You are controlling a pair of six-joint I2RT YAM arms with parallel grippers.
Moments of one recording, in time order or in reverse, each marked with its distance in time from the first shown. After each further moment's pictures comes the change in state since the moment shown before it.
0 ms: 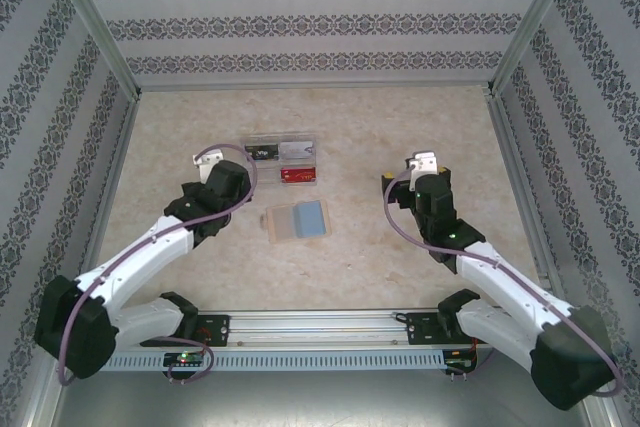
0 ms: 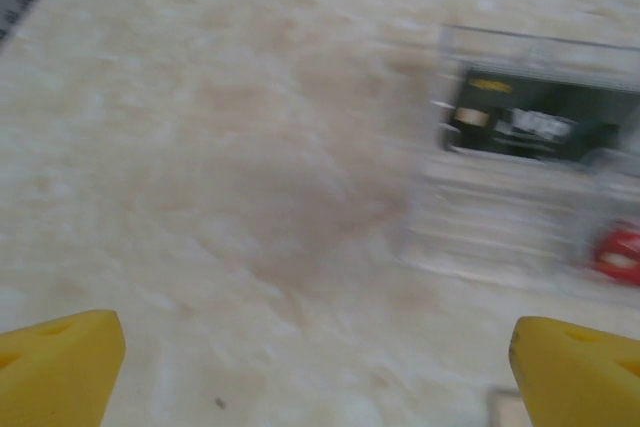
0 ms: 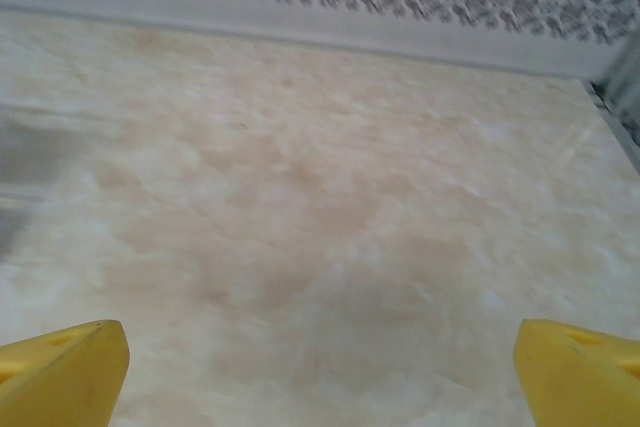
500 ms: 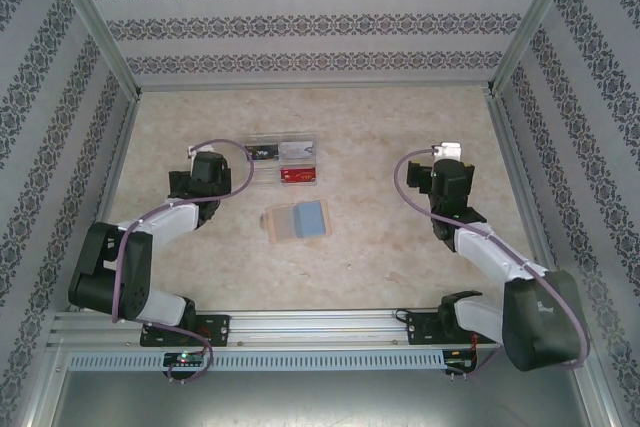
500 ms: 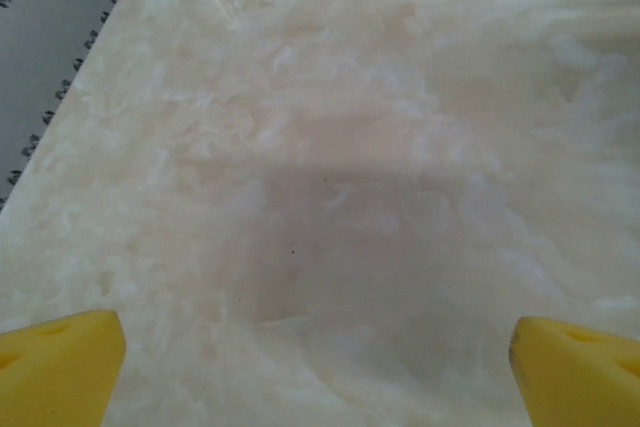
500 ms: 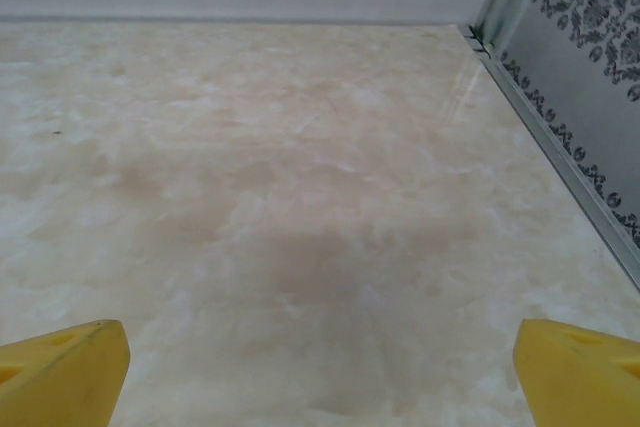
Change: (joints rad) left arm 0.284 0.297 -0.122 0.502 0.093 0.397; right arm -0.261 0.212 0.016 0.183 -0.051 -0.004
